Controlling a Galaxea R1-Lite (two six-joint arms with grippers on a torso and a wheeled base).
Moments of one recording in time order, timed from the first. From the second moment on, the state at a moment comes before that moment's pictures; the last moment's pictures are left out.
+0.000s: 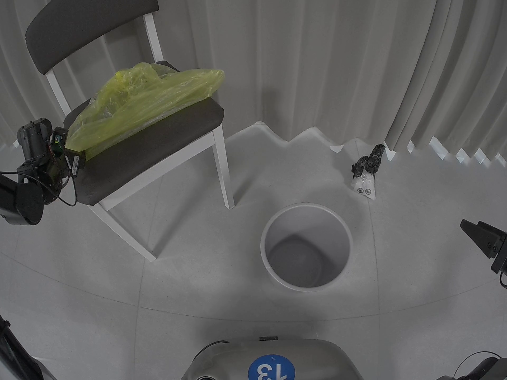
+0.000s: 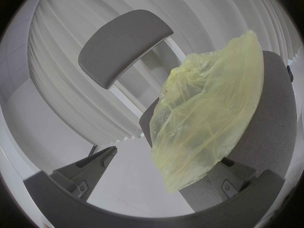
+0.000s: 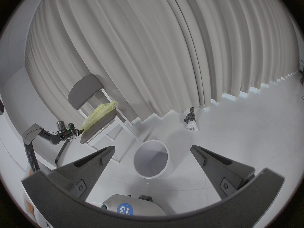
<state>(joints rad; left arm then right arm) 0.13 1.82 -1.01 -0.74 0.31 0.52 0.09 0.88 -0.35 -0.37 0.20 0.33</state>
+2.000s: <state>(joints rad) 0.09 1.70 -1.13 -0.64 0.30 0.29 0.22 1.05 -0.53 -0.45 0.00 0.21</state>
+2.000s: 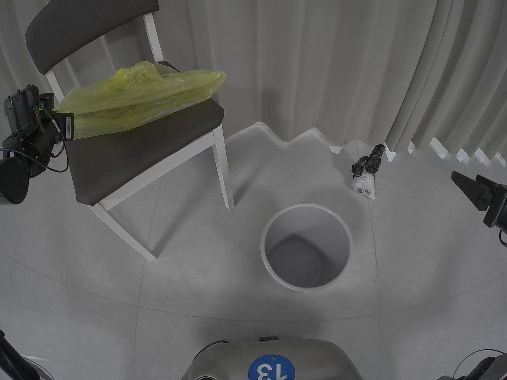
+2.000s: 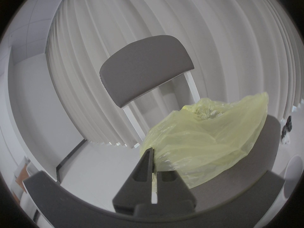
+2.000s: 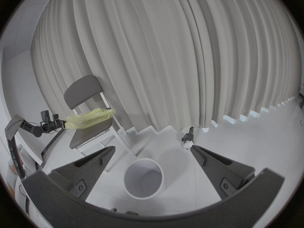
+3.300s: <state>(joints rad) -0.21 1.51 -1.65 -0.13 0.29 0.12 0.48 1.30 -0.51 -0.78 -0.12 0.32</state>
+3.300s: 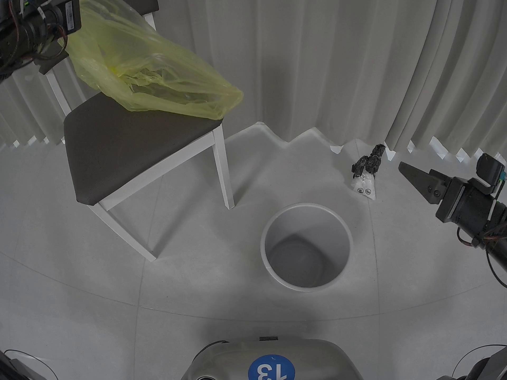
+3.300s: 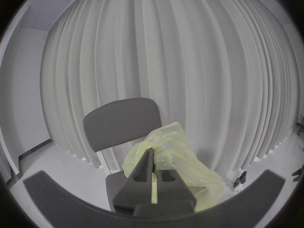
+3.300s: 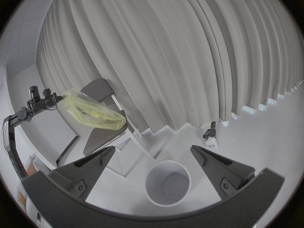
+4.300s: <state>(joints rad) -0.55 1.73 -2.00 0.29 0.33 0.21 0.54 1.15 -0.53 -0.68 -0.12 0.28</state>
